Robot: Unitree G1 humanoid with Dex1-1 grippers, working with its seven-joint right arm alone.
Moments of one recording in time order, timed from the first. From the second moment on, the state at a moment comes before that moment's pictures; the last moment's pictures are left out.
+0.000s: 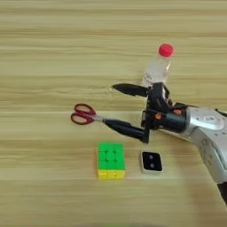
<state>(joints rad) -0.20 -0.36 0.11 -0.06 0.34 0.16 1.00</state>
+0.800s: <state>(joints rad) -0.37 -0.27 0.22 0.21 0.08 0.35 0.79</state>
